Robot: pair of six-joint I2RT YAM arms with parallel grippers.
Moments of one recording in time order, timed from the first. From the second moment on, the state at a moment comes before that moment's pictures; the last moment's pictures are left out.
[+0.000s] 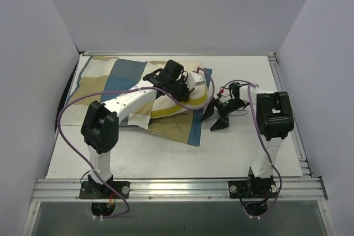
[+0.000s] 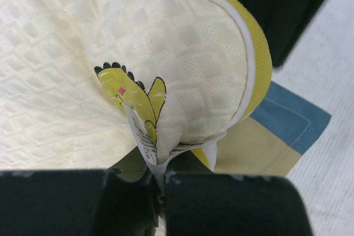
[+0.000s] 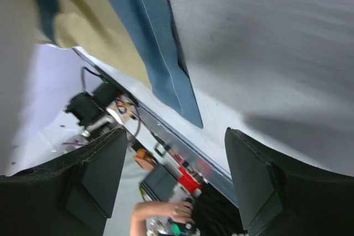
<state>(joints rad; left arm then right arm) -0.70 1.91 1.58 -0.53 0.31 0.43 0.08 1.96 1.17 -0.80 -0.84 0.33</state>
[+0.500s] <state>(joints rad) -0.65 1.94 1.67 -0.54 0.43 0.29 0.20 2.10 1.25 -0.66 -0.85 0.39</state>
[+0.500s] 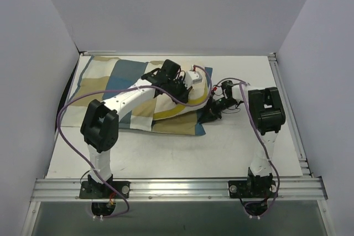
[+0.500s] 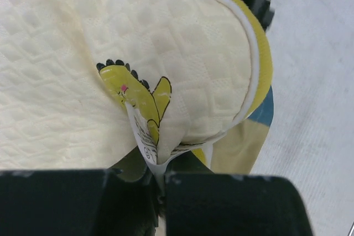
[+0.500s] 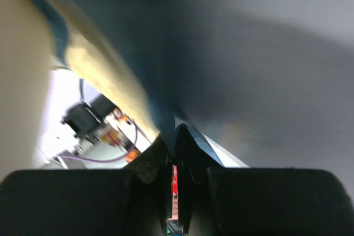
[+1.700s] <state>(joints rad) -0.78 1.83 1.30 -0.63 0.23 0.83 0.00 1.89 1.09 -0.87 -0.93 0.16</state>
